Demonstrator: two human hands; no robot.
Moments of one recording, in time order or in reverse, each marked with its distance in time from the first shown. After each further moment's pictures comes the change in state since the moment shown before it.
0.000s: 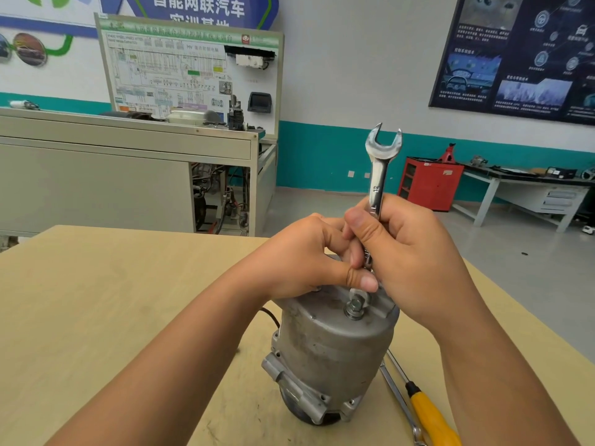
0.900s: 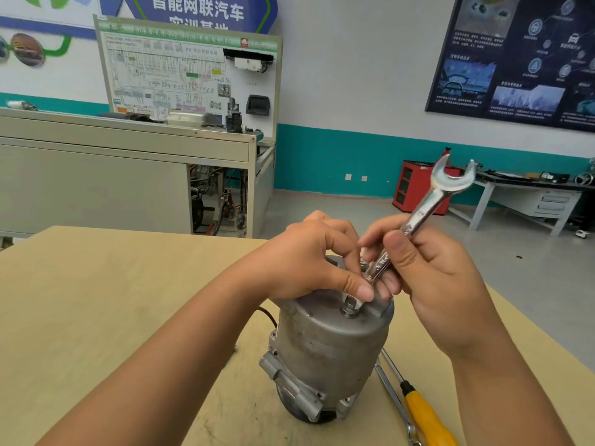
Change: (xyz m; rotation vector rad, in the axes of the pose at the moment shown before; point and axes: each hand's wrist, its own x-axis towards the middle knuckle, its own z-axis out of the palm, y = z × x) left_hand 0.001 0.005 0.000 0.218 -0.051 -0.036; right_hand -0.022 0.011 -0.016 0.386 -0.086 0.012
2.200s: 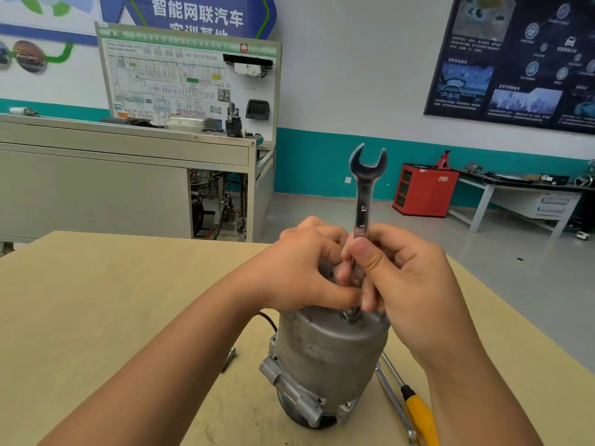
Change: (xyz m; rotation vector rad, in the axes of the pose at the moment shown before) left_hand -0.009 0.004 -0.002 0.114 0.014 -0.014; right_hand 0.002 0.000 0.019 -0.080 0.082 0.050
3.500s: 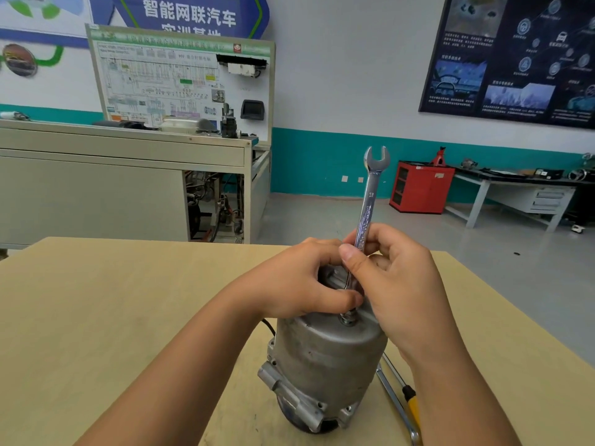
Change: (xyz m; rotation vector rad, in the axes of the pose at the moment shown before) left_hand 0.006 -0.012 0.011 -0.243 -0.074 0.044; right_hand 0.005 0.013 0.006 -0.219 0.216 0.109
